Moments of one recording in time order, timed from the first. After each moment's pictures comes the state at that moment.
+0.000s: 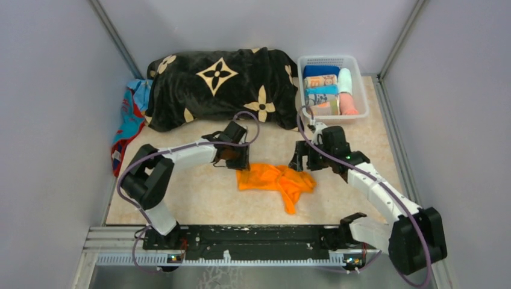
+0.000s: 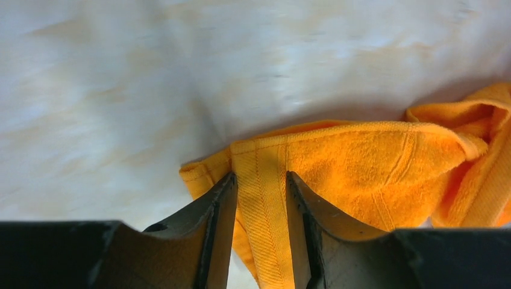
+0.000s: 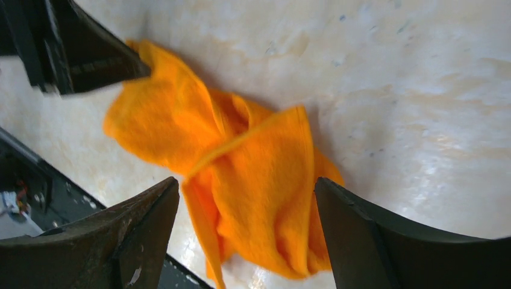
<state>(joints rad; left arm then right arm) -0.71 1.76 1.04 -0.35 0.07 -0.52 0.31 1.06 0.67 -0.38 -0.35 0.28</state>
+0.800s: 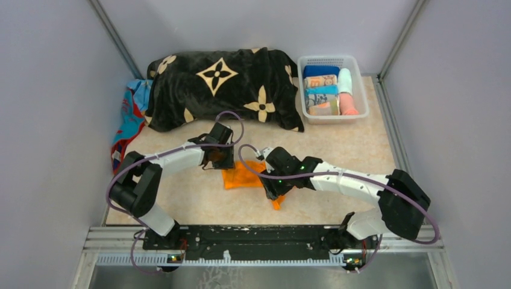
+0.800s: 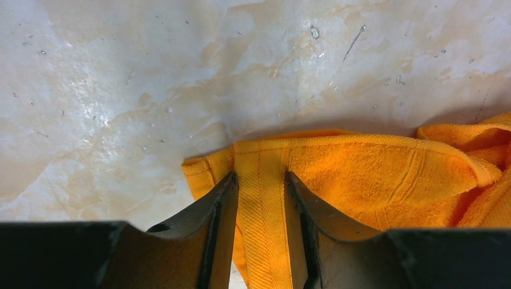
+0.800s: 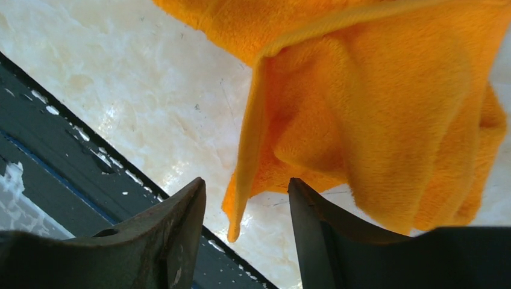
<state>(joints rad) -0.57 1.61 0.89 -0.36 -0.05 -0.53 0.95 1.33 0.82 -0.50 -0.07 0.29</state>
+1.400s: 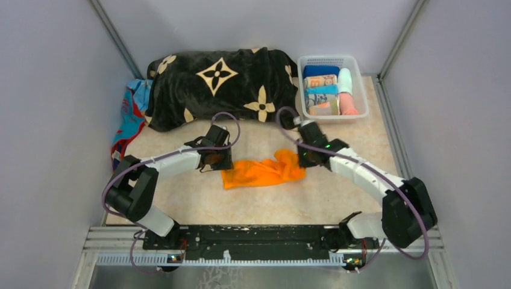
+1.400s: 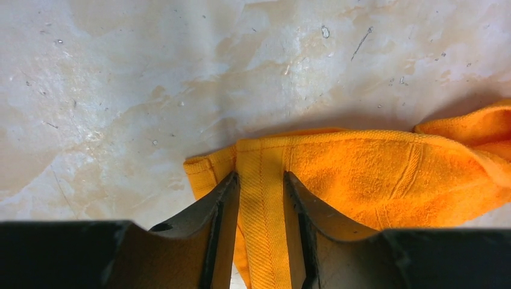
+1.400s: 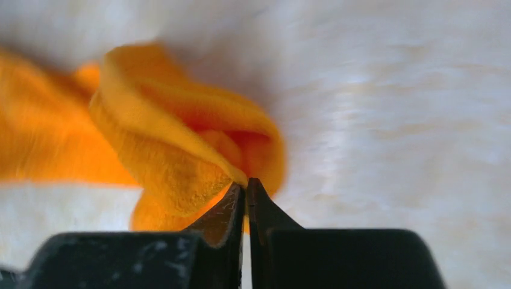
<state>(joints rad) -0.56 1.57 0.83 -0.31 -0.05 -0.55 0.65 1.32 0.83 -0.54 0.07 0.32</state>
